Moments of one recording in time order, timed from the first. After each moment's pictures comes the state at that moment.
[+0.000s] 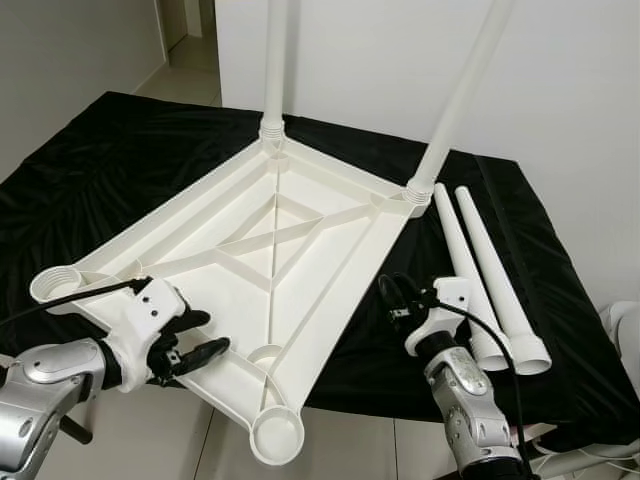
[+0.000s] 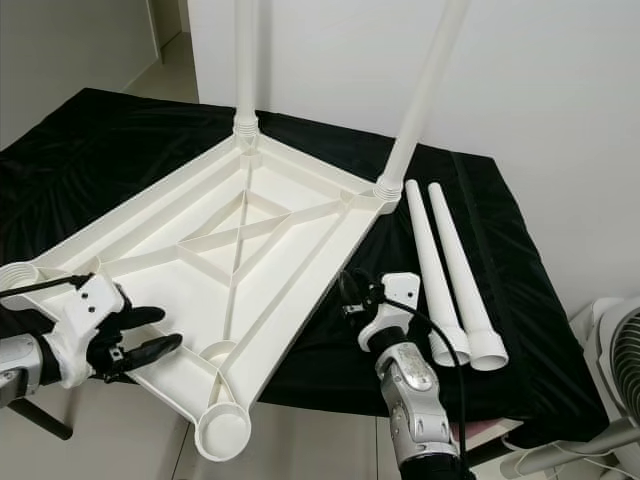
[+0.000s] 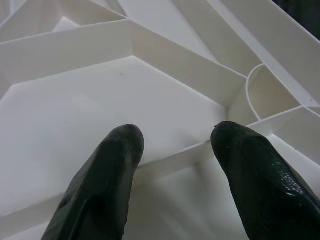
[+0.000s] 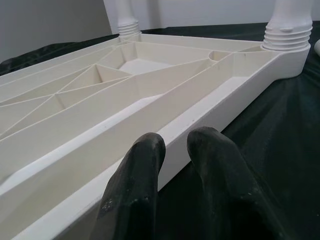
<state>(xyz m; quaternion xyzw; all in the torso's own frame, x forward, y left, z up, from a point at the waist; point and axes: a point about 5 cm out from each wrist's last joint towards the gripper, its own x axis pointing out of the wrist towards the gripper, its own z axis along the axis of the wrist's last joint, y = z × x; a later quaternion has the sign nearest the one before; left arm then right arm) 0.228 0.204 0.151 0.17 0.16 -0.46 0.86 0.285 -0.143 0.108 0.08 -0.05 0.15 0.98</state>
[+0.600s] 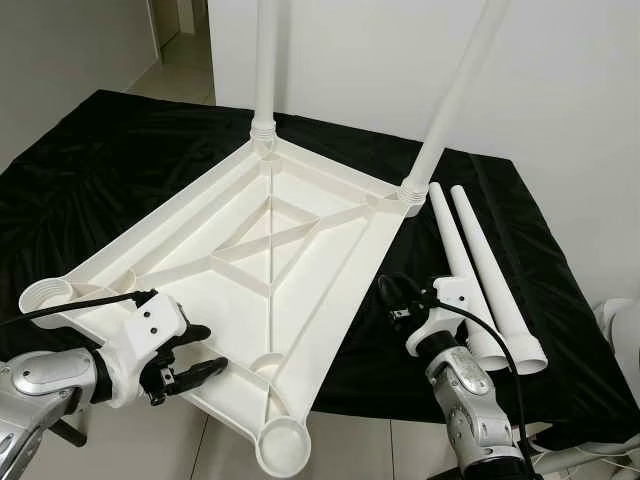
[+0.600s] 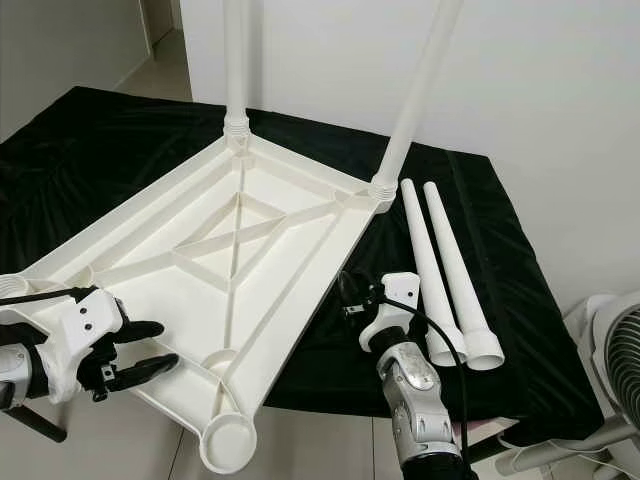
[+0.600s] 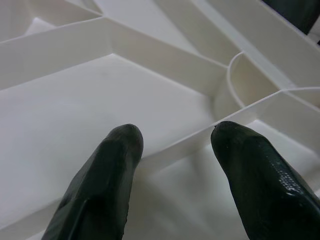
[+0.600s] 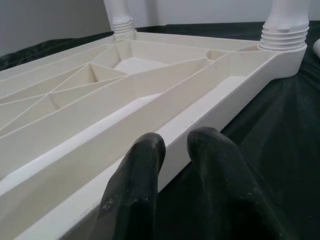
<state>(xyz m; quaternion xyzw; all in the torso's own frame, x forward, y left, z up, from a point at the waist) 0.215 0.199 0.155 0.17 0.17 -0.50 0.83 0.285 -0.144 0.108 0.08 -0.05 0.16 0.98</state>
